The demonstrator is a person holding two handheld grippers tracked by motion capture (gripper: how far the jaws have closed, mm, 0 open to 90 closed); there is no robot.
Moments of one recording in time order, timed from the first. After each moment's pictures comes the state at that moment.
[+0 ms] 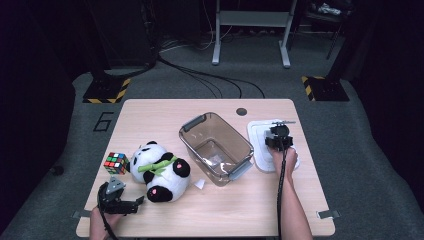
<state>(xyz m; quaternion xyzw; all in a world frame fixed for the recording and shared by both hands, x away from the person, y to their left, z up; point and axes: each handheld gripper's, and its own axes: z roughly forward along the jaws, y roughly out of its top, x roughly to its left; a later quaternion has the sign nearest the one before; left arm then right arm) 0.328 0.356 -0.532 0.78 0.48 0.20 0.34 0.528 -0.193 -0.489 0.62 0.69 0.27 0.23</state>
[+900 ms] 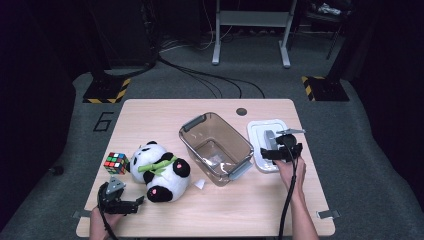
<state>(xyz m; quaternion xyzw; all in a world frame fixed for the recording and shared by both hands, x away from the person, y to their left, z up) 0.328 0.357 -0.531 0.79 0.48 0.20 0.33 0.462 -0.196 -0.458 0.57 0.73 0.32 0.20</state>
